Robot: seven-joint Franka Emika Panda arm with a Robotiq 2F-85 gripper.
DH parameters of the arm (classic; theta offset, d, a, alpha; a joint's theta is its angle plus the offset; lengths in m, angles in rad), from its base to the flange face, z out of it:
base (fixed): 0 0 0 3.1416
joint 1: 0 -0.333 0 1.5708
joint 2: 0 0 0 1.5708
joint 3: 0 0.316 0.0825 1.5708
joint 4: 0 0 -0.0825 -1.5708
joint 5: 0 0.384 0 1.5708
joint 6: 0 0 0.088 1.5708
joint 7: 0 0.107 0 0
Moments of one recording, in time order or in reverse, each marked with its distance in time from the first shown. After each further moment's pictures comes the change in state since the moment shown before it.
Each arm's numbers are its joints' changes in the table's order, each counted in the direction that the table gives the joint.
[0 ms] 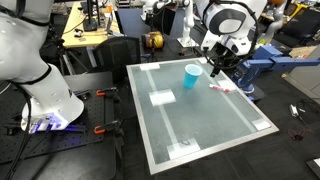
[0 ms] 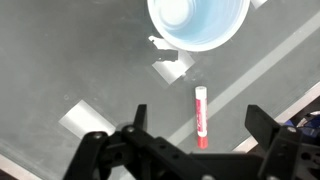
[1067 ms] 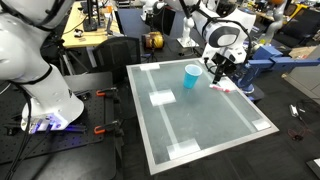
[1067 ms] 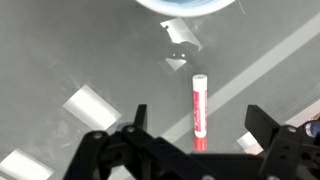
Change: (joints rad) arm -0.067 0.203 -0.056 0.176 -0.042 0.065 0.058
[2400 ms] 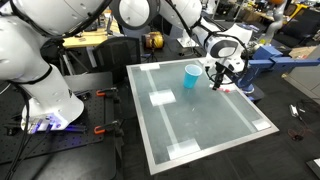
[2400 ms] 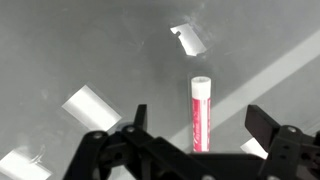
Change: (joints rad) arm 0.004 0.213 -0.003 0.240 0.000 -0.052 0.000
